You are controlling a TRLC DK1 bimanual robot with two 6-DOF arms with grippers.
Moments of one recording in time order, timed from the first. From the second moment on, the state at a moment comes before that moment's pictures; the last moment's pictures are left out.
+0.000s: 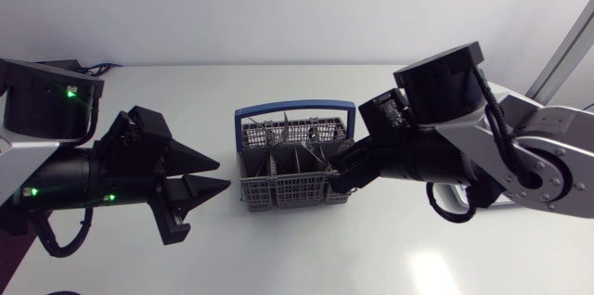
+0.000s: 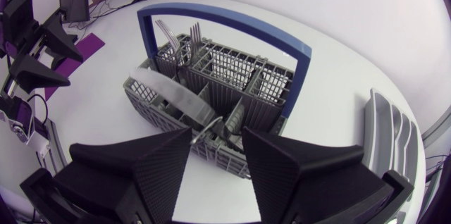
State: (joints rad) left arm -0.45 1.00 0.69 -0.40 0.38 0.39; right arm 0.65 1.26 0.79 -0.25 0.01 0.05
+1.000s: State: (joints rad) left arm -0.45 1.00 0.68 -0.39 0.38 0.38; right arm 0.63 1.29 0.80 -0.19 -0.01 0.04
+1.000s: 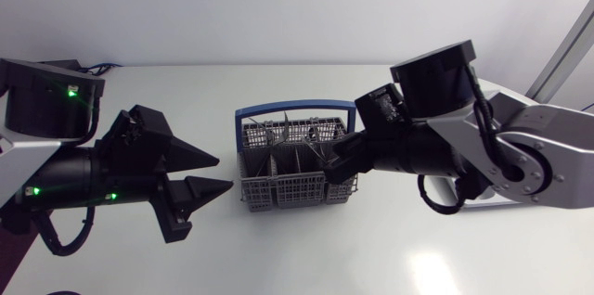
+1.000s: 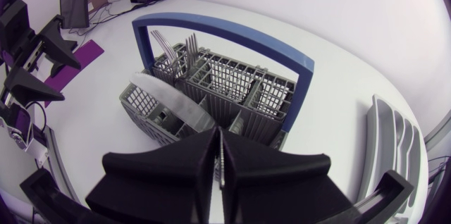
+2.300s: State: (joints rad) left arm -0.43 1.02 0.67 -0.38 0.38 0.38; right arm 0.16 0.93 1.07 -0.76 -0.24 -0.19
